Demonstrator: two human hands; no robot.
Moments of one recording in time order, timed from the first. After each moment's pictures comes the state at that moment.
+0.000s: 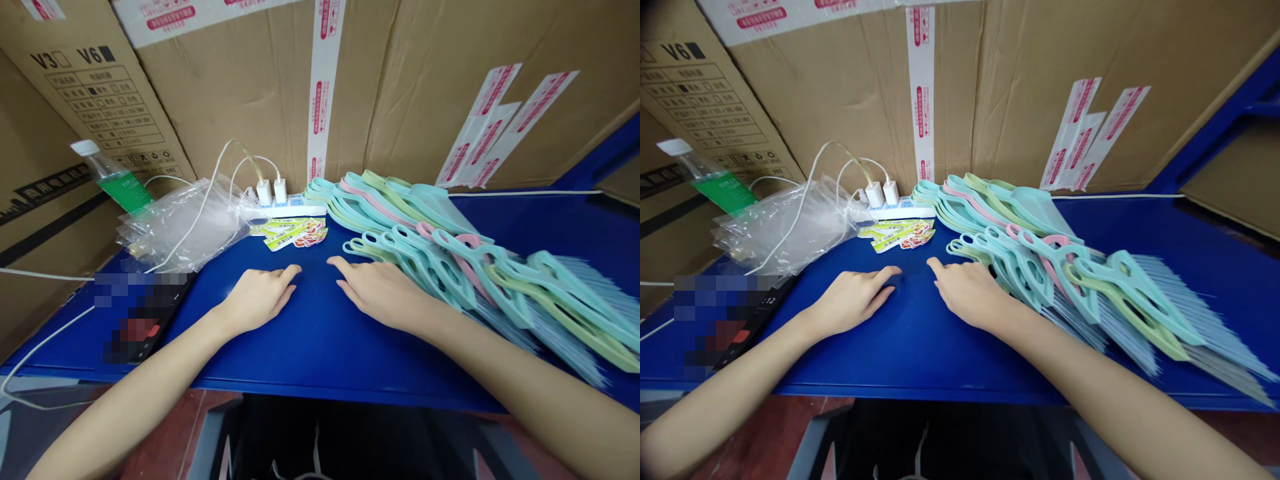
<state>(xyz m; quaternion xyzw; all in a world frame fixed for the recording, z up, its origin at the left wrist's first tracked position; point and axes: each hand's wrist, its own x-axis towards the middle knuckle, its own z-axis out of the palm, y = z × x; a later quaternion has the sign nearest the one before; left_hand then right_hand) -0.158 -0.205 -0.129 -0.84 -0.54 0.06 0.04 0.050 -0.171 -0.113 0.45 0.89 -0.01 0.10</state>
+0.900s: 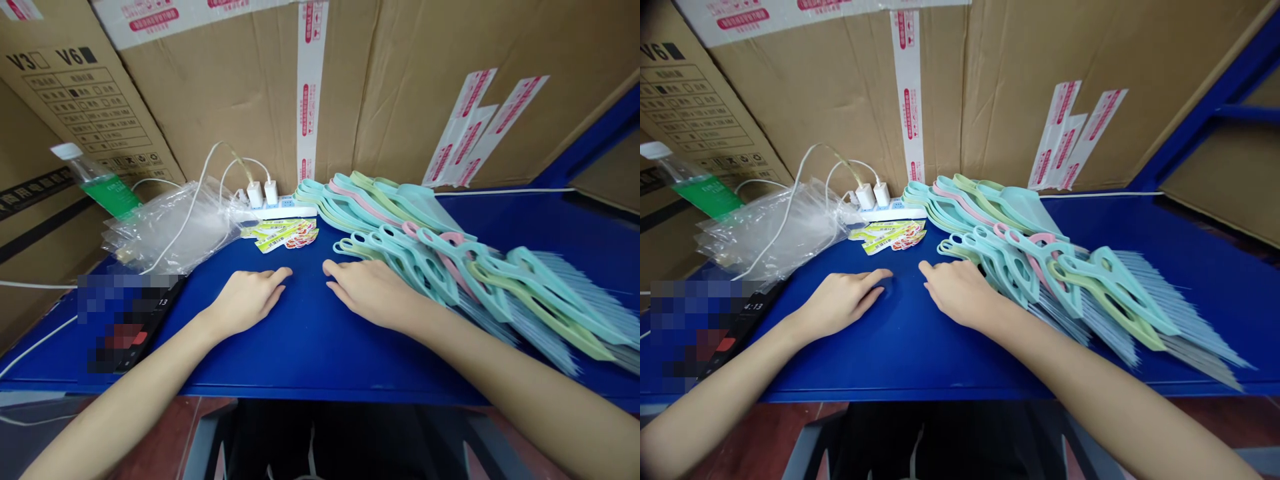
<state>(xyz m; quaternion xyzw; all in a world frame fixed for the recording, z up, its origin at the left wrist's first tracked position) -0.162 -0.206 -0.128 -0.84 -0.53 0.03 0.05 0.052 -0.172 -0.110 0.44 0.90 -0.01 0.08</state>
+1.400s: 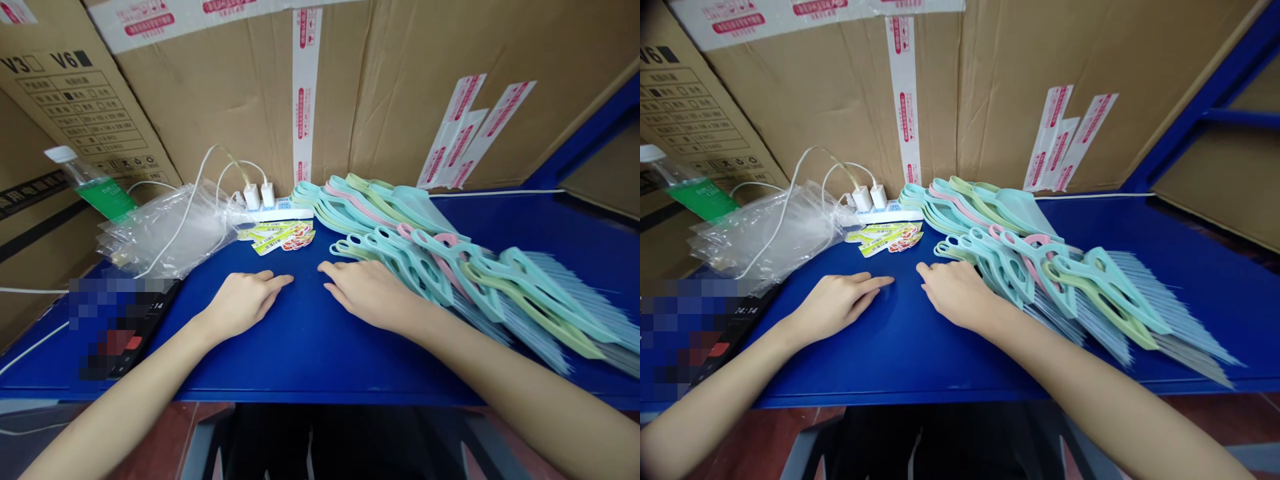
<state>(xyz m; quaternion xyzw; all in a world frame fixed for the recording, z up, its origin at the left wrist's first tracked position) -0.163 -0.207 -0.125 -0.85 -0.52 0.02 0.06 0.055 -0.172 -0.110 0.44 0.90 -0.01 0.07</state>
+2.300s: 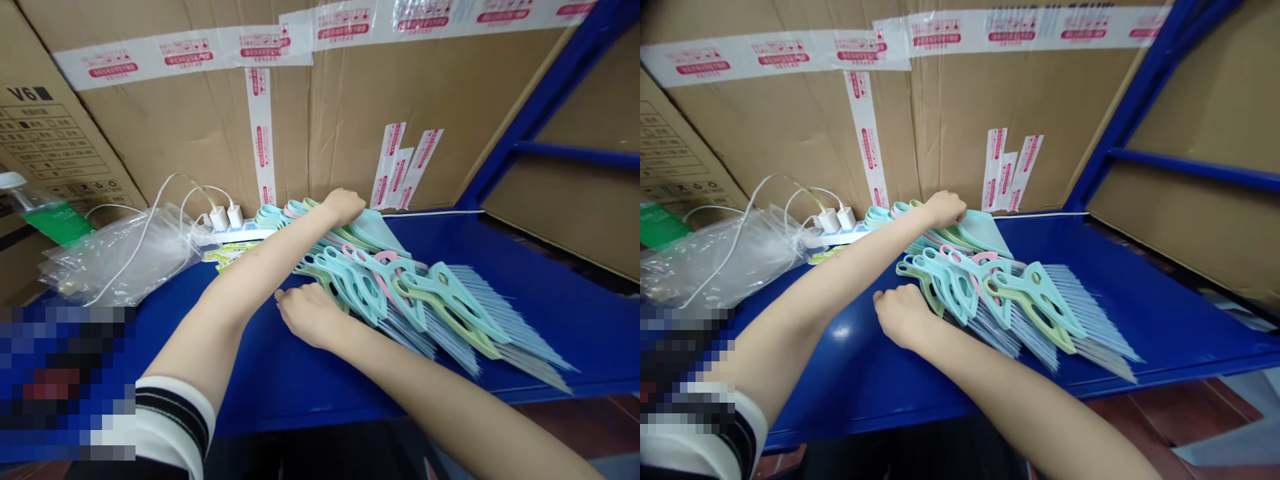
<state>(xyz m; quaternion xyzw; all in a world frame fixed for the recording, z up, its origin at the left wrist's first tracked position) 0.049 -0.011 -0.061 -0.92 -0.34 -0.05 0.17 0.055 -0.169 -0.114 0.40 0.91 -0.03 0.04</state>
